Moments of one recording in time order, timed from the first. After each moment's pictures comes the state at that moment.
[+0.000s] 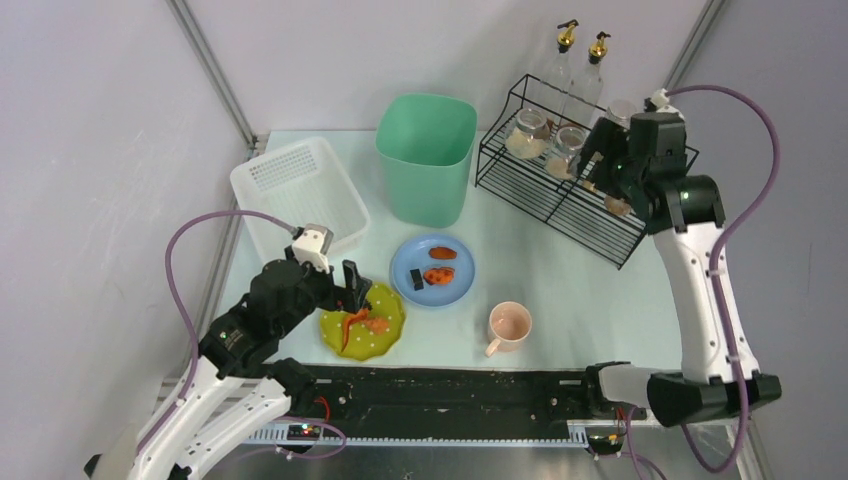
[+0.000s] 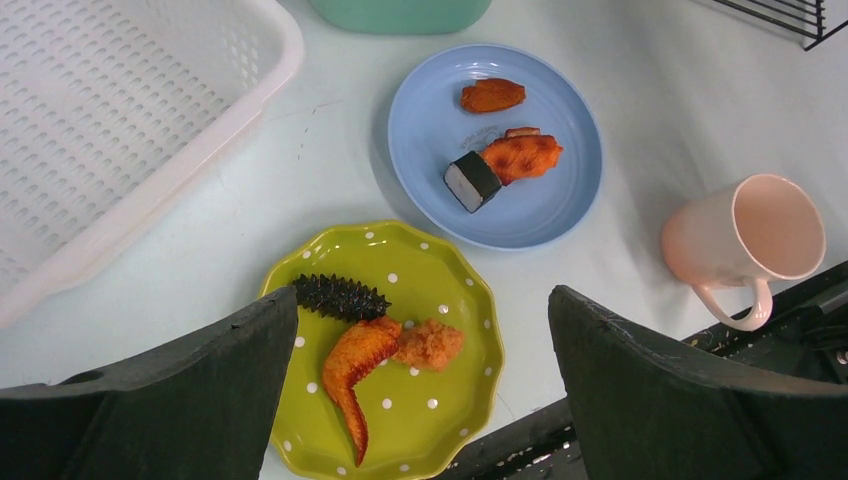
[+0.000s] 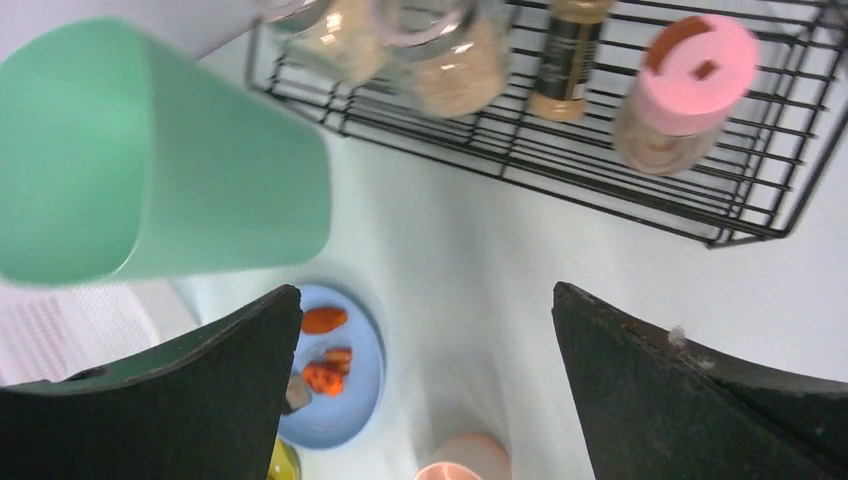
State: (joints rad) left arm -0.65 0.52 0.75 -0.68 -0.15 -0.29; right arm 0.08 1.28 1.64 -0.96 0.13 0.54
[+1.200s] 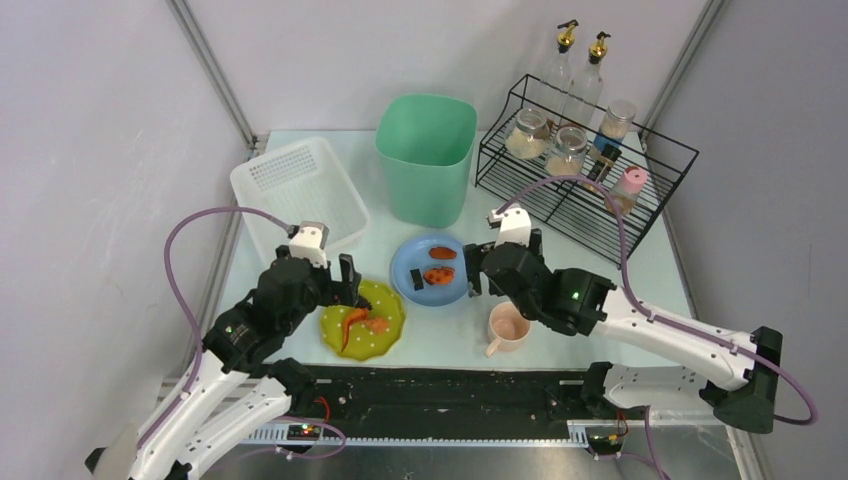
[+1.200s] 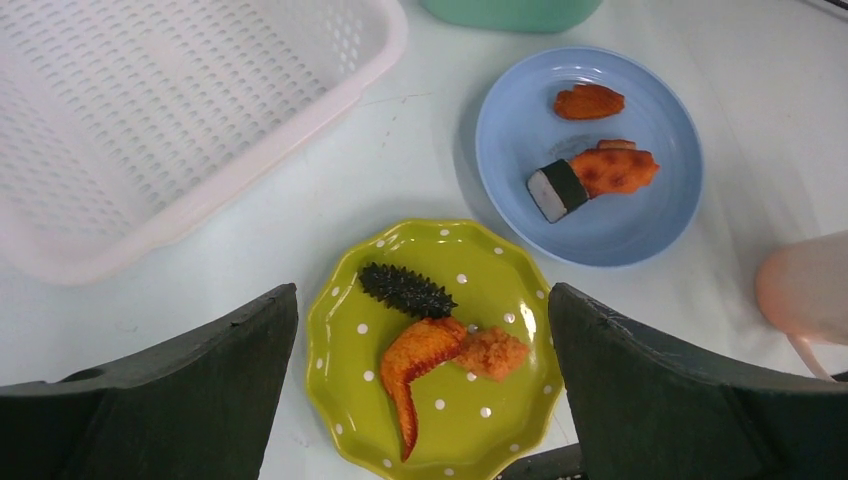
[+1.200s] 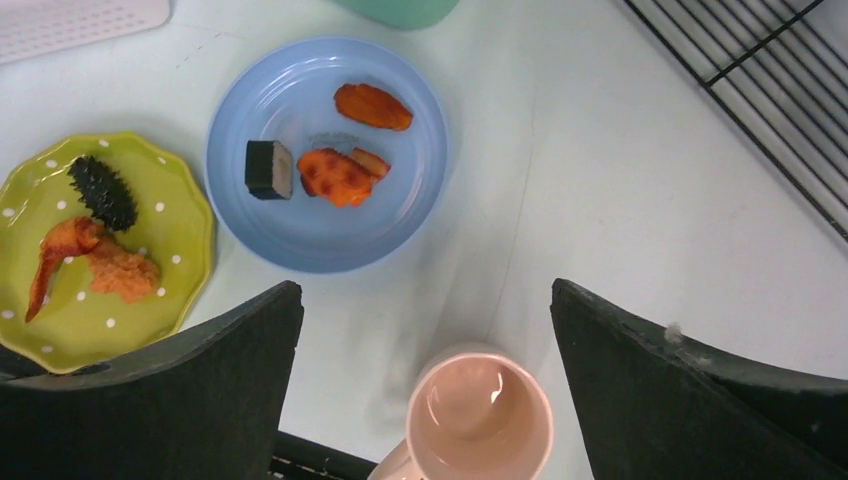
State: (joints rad) left arm -0.65 0.56 0.75 -0.70 -0.31 -0.30; right arm 1.09 1.08 1.04 -0.65 0.67 0.53
